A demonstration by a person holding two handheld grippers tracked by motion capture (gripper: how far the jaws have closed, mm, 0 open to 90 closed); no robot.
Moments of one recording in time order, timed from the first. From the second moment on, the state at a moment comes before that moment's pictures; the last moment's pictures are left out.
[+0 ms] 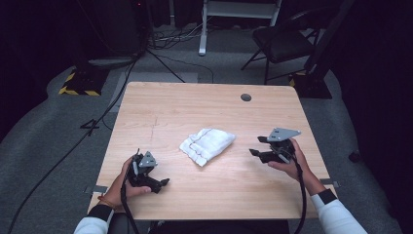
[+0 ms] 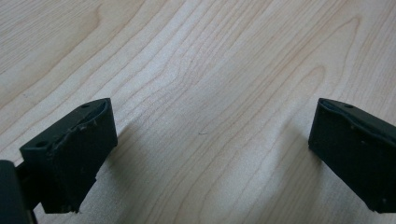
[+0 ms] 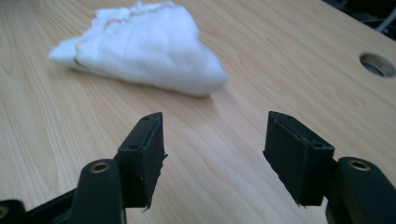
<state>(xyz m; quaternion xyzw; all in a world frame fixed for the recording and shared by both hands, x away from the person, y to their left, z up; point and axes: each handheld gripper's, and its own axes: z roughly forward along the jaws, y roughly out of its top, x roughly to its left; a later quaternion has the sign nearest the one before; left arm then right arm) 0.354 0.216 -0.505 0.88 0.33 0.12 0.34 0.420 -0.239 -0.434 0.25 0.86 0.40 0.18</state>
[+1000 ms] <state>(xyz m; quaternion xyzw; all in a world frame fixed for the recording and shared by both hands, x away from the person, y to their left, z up) 0.353 0.217 -0.505 0.88 0.32 0.12 0.34 0.436 -0.072 -0.439 0.15 0.90 0.39 0.14</state>
